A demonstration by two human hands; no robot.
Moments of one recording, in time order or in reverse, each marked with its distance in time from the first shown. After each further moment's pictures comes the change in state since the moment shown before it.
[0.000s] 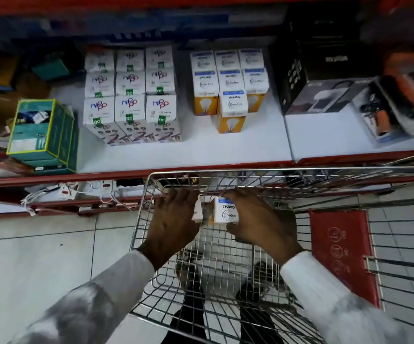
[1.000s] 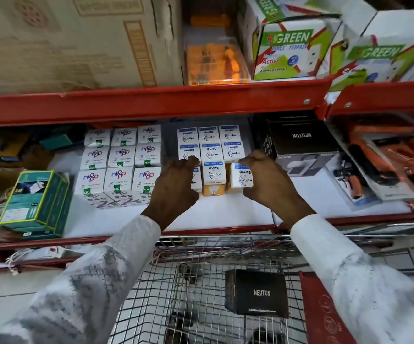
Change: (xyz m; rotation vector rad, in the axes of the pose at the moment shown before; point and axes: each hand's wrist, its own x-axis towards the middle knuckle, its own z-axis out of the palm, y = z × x) left_hand 0.154 0.028 -0.134 -0.175 0.237 -0.056; right_hand 0.089 0.036 -0.190 -0.103 0.346 -0.003
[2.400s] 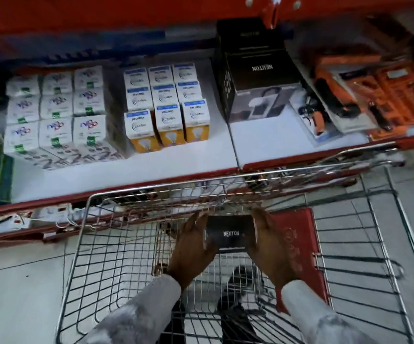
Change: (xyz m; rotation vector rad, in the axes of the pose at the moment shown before) left_hand -0.180 0.067 0.197 -0.411 -0.304 -0.041; right_hand -0.237 0.094 0.167 0.211 -0.138 0.420
